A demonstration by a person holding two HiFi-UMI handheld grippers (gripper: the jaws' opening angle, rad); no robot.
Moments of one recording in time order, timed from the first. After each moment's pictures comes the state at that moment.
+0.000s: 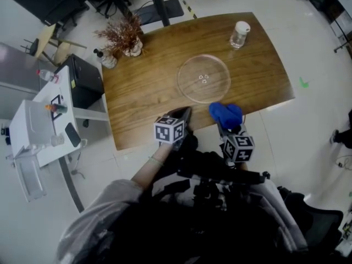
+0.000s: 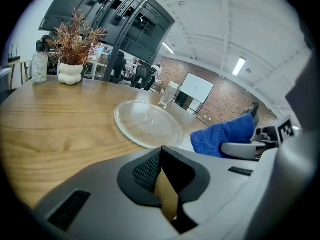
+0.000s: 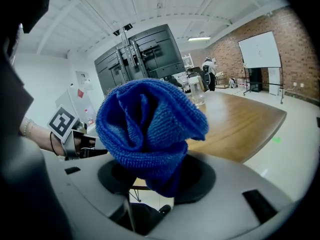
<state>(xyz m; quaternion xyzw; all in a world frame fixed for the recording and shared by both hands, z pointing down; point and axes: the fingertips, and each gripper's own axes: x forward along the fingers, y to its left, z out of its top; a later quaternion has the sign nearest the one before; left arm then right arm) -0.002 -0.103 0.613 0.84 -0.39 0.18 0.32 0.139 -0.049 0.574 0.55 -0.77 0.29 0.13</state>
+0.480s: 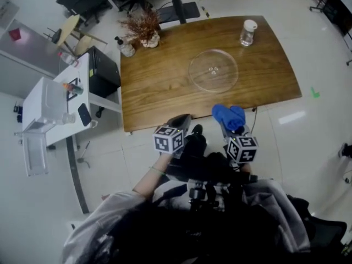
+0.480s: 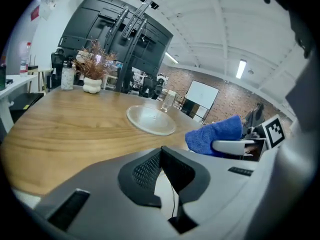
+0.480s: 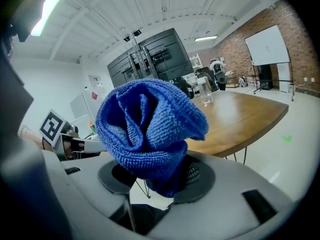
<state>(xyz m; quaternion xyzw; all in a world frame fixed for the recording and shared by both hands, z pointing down) -0.028 -0.001 0.586 0.83 -0.45 0.15 0.30 0.132 0.016 0.571 0.50 -0.81 0.28 0.11</state>
